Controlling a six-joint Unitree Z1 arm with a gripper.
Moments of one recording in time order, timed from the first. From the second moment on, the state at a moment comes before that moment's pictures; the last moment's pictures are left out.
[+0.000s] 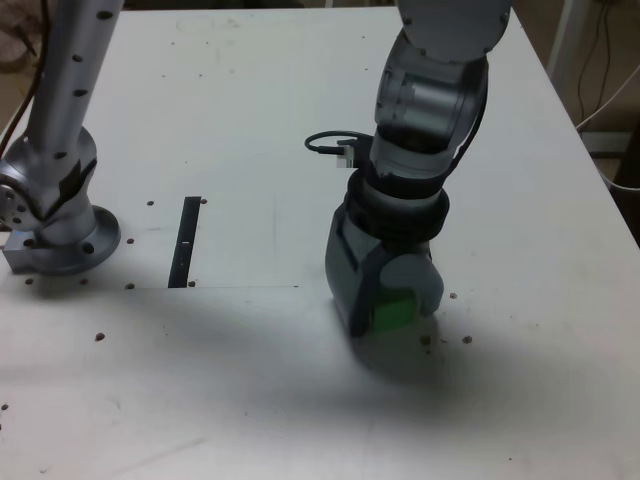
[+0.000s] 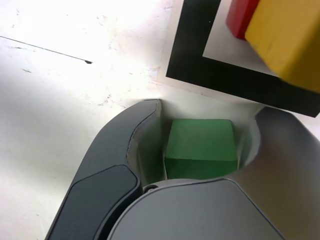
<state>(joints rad) -0.28 2.11 -1.47 1.07 -0.09 -0.54</state>
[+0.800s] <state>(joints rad) -0.30 1.87 -1.55 1.30 0.01 -0.49</state>
